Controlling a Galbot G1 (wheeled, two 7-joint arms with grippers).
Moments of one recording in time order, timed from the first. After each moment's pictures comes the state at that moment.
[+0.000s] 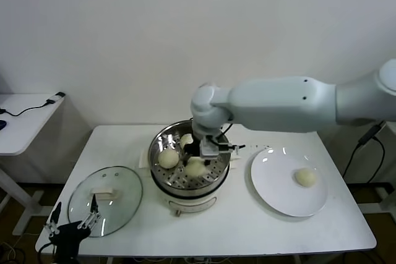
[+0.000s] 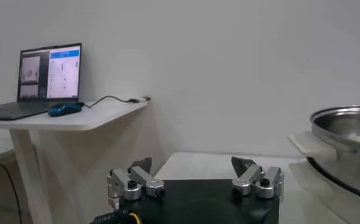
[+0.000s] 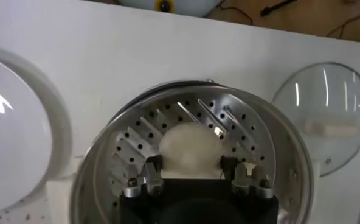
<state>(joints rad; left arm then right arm) 1.85 -1.58 -0.77 -2.23 -0.12 0.05 -0.11 0.72 1.27 -1.53 1.52 -0.12 0.43 -0.92</state>
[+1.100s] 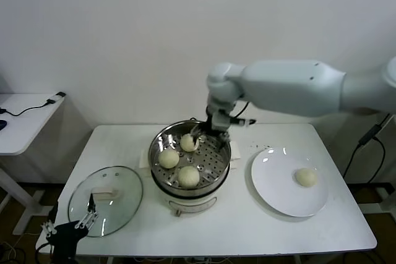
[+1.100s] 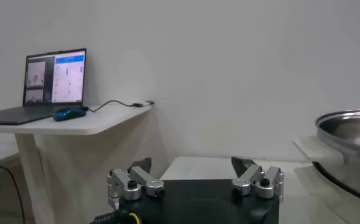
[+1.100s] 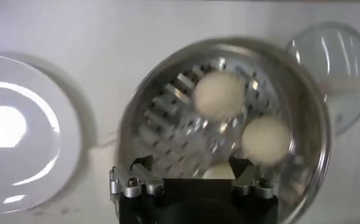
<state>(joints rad) 1.85 -1.58 -0.78 -2.23 -0.12 0.03 -0.11 0.88 1.15 -1.62 1.32 0.19 0.47 -1.03</state>
